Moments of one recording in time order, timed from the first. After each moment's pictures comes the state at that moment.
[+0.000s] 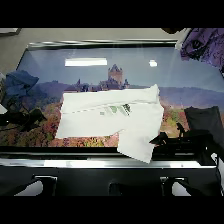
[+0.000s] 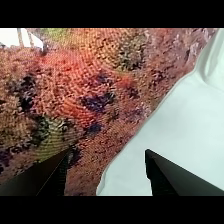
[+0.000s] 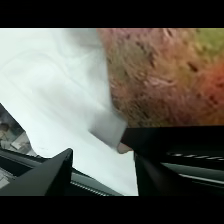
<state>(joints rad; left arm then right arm) 0.32 -1.23 0.92 1.28 -1.11 -1.76 -0.41 -1.19 0.44 2.34 -1.19 -1.80</state>
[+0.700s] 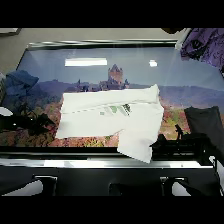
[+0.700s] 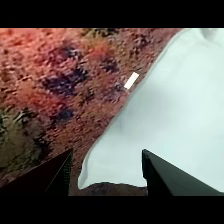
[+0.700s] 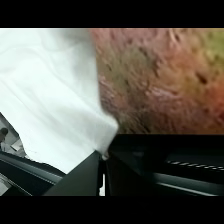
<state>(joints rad) 0.36 -1.34 0.85 1.07 -1.16 -1.55 -0.41 -1.19 0.39 2.37 -1.13 -1.88</state>
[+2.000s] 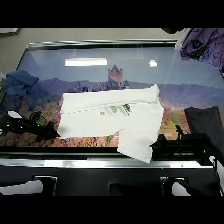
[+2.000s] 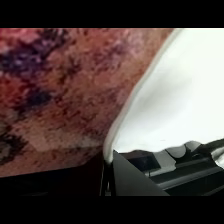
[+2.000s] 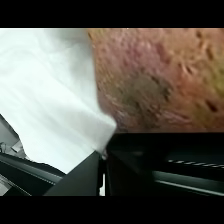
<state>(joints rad) 0.36 -1.48 0.83 1.00 -1.34 -1.43 -0.41 -1.18 0.39 2.37 -1.15 -1.86</state>
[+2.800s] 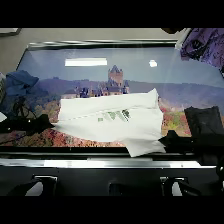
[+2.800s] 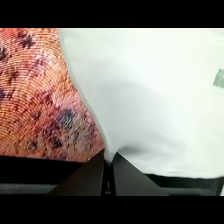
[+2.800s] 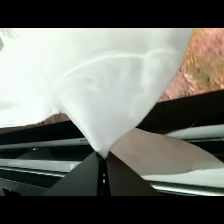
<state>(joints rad) 0.22 -1.02 0.79 1.07 -1.19 -1.61 -0.41 -0.70 0.53 2.29 -1.37 -1.64</state>
